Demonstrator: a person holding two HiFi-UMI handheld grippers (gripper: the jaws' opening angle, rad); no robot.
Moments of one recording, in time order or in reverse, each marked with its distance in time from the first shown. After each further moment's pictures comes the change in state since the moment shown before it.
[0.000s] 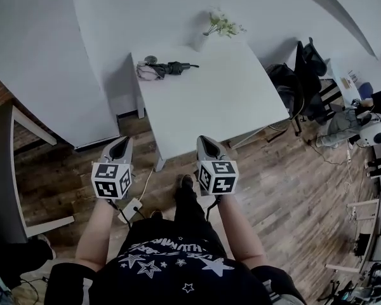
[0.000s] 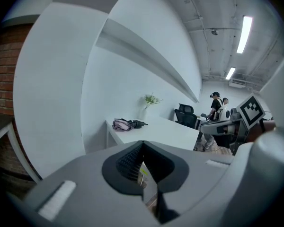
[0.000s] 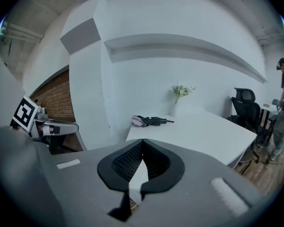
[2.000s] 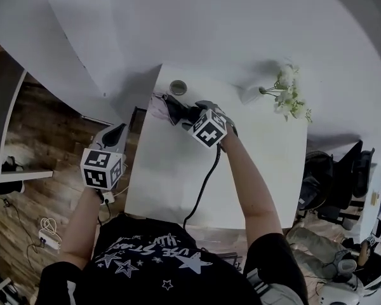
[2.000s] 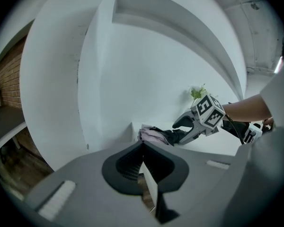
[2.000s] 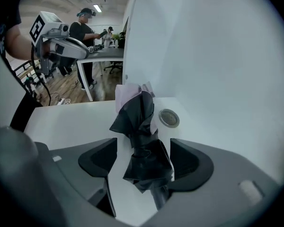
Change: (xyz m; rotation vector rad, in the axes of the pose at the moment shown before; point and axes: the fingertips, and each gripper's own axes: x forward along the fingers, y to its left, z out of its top) left arm 0.202 0.102 0.055 -0.167 0.083 0.438; right arm 0.410 -0.026 0.049 -1.056 0.441 0.781
